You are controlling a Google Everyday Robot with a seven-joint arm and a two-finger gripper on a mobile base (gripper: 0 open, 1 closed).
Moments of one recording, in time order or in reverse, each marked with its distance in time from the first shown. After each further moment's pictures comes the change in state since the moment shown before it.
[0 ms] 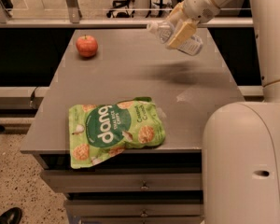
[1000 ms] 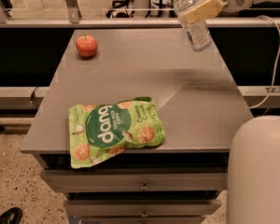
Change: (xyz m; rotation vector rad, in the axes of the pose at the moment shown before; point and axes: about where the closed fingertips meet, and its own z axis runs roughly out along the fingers) arm -0.018 -0.010 -0.084 0.142 -0.383 0.366
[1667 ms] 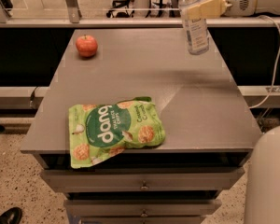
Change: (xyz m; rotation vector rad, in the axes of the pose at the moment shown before) arm 0.007 -0.008 -0.010 0.024 -0.126 0.213
